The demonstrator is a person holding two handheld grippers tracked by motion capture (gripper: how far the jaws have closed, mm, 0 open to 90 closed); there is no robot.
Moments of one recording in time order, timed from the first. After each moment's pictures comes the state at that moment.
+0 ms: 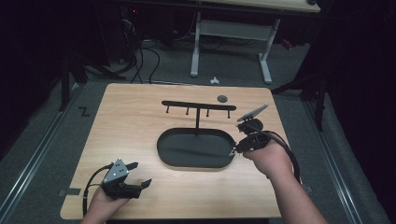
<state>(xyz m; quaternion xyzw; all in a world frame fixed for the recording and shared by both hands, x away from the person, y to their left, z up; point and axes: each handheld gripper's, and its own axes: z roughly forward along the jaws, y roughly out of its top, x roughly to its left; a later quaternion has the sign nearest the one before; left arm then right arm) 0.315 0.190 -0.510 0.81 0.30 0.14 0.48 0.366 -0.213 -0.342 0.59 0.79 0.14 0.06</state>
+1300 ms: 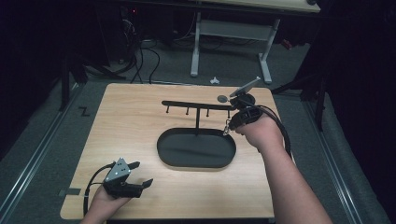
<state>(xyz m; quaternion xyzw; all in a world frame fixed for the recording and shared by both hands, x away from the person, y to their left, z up) 0.318 0.186 -0.510 0.82 0.30 0.13 0.47 0.416 -0.196 -0.305 0.58 0.79 0.16 0.08</state>
